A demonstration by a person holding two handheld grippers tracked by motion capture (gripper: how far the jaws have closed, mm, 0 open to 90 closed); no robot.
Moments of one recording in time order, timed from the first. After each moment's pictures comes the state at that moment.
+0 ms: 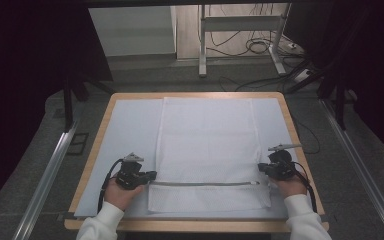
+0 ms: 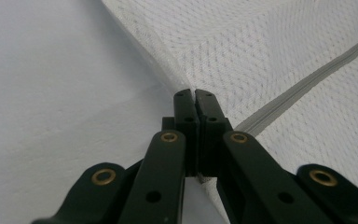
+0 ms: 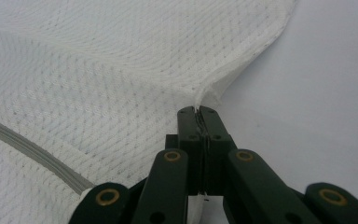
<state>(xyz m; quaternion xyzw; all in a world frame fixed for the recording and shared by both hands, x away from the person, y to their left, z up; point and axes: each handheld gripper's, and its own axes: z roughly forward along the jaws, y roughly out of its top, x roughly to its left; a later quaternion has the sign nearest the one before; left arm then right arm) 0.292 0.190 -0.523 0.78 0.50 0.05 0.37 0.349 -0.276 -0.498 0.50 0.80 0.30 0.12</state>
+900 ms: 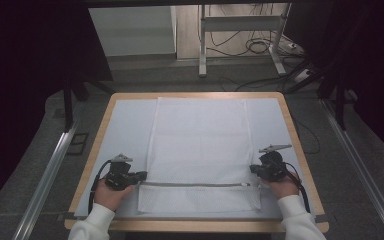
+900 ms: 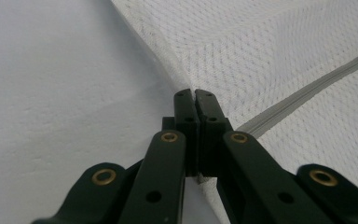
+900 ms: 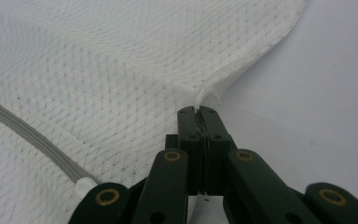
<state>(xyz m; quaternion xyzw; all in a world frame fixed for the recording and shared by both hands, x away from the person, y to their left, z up) 0.287 0.218 -0.524 0.77 0.52 0.05 0.37 0.346 -0.252 -0.501 0.48 0.82 0.30 0.11</state>
